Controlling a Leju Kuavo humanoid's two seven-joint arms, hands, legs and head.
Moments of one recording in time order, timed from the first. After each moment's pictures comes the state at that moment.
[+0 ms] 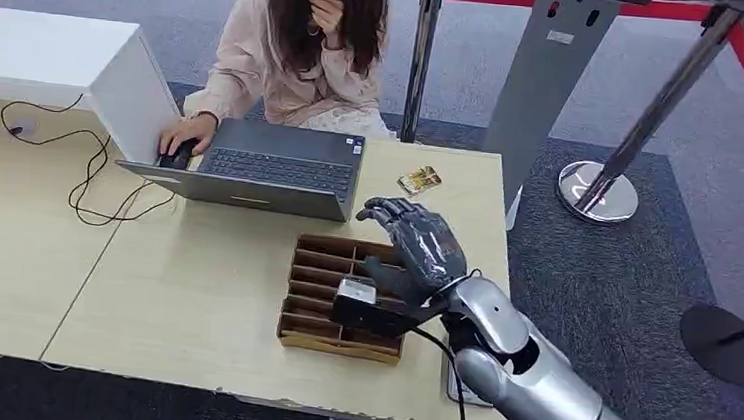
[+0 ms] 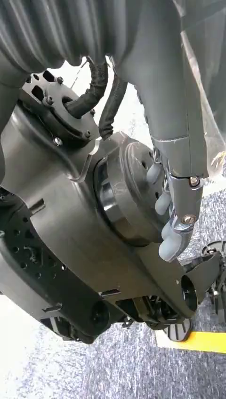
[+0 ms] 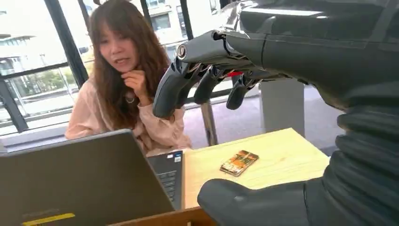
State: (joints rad) left arm -0.13 0.38 -1.33 -0.66 1.51 -0.03 0.15; right arm -0.61 -0.21 0.96 -1.48 0.69 -0.24 0.17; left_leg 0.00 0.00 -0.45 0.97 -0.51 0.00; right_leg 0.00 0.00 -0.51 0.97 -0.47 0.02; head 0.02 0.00
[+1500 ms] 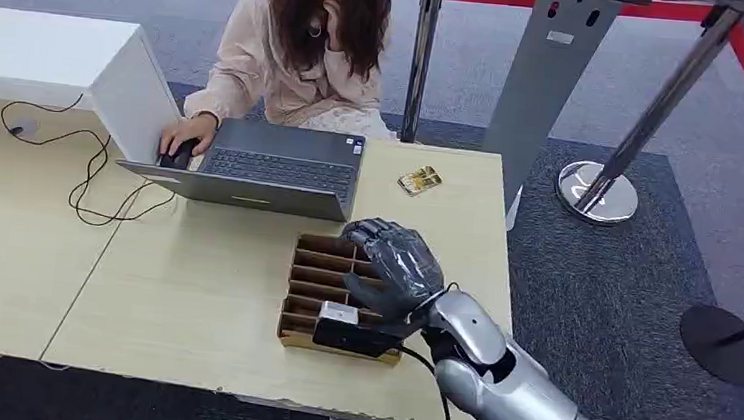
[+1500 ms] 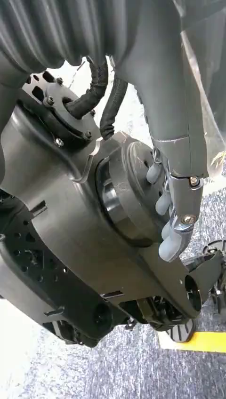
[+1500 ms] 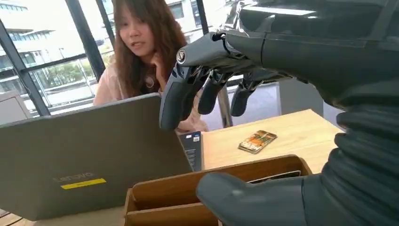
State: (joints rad) left arm -0.13 0.38 -1.33 -0.66 1.49 -0.04 0.15; right arm -0.58 -0.14 0.98 -1.39 0.69 -0.29 0.09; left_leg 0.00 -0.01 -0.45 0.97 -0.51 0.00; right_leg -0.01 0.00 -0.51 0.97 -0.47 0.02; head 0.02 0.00
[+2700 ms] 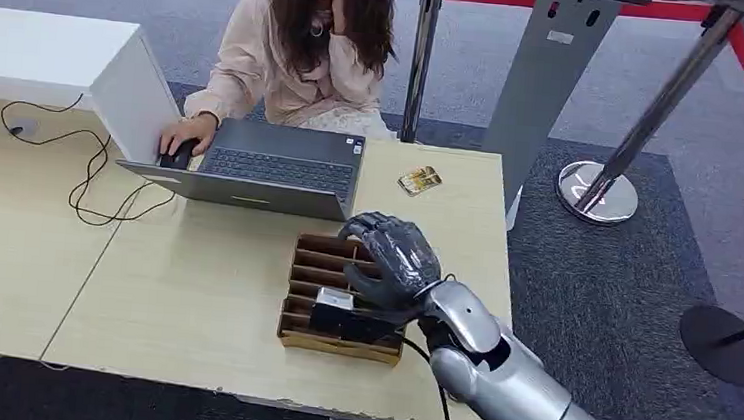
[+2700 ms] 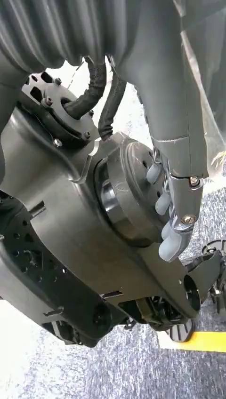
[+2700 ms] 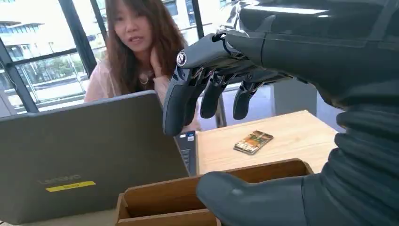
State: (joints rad) left arm -0.13 0.38 -1.33 -0.66 1.49 -0.04 0.15; right arm -0.62 -0.11 0.98 -1.33 0.69 -0.28 0.11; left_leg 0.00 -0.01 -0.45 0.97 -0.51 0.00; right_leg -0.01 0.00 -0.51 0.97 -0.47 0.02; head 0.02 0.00
